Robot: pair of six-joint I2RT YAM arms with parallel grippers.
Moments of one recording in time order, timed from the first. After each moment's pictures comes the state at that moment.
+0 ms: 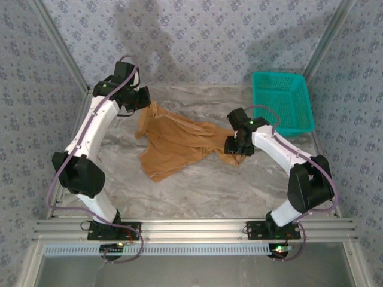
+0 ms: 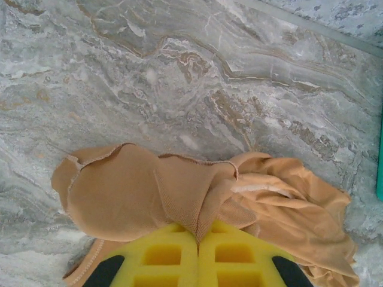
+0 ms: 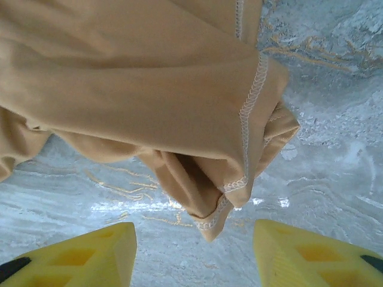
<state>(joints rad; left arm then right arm) -0.27 1.72 1.82 -1.01 0.10 -0.50 0.42 1.55 1.17 -0.94 0.02 0.49</state>
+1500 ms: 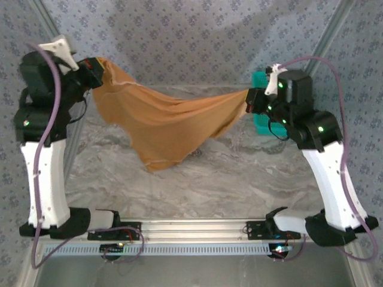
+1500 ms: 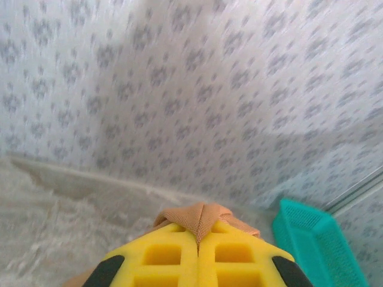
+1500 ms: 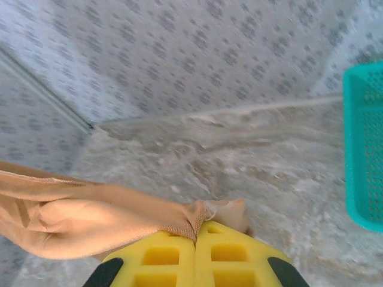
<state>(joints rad) -0.11 1.30 2.11 -0.95 0.11 -0.45 0.44 1.21 1.82 -1.01 0.03 0.42</state>
